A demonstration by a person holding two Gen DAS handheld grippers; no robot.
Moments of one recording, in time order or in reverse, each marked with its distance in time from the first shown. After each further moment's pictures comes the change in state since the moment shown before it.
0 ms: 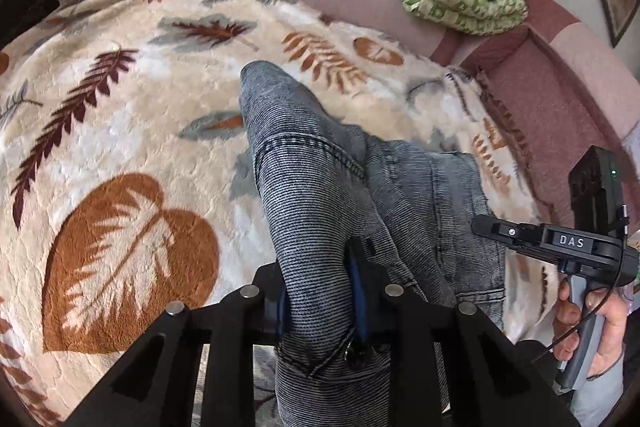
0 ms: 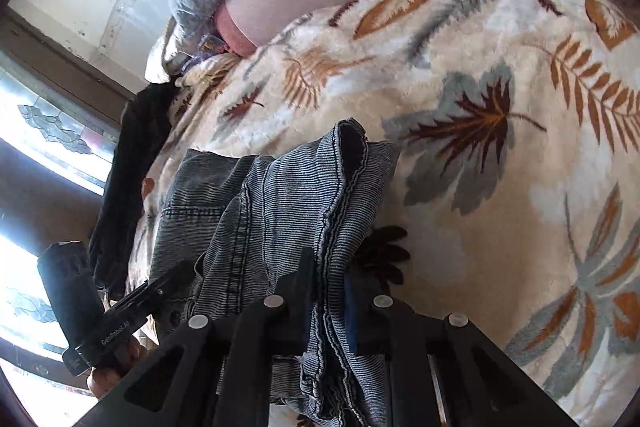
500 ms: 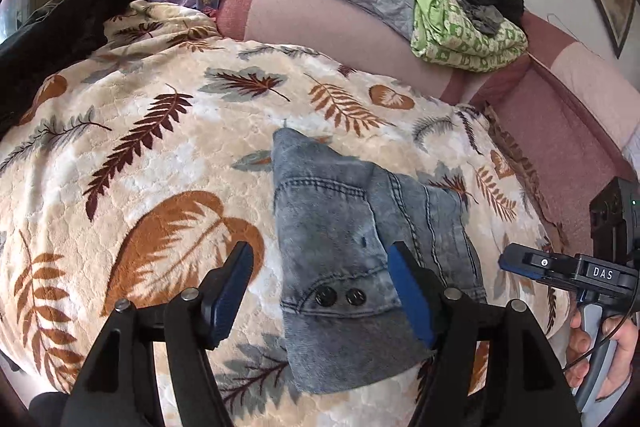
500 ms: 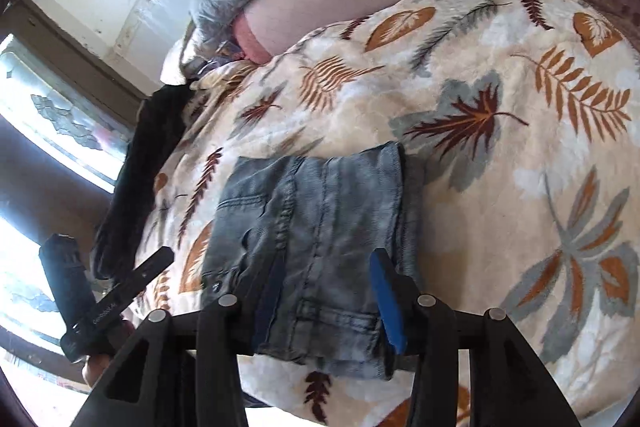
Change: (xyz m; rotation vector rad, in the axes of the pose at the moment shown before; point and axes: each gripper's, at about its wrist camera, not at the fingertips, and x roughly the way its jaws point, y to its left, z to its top) left arm -0.069 -0.011 -0.025 0.022 -0.183 0.049; right arm -0.048 0.026 -0.044 -0.070 -0.079 0.089
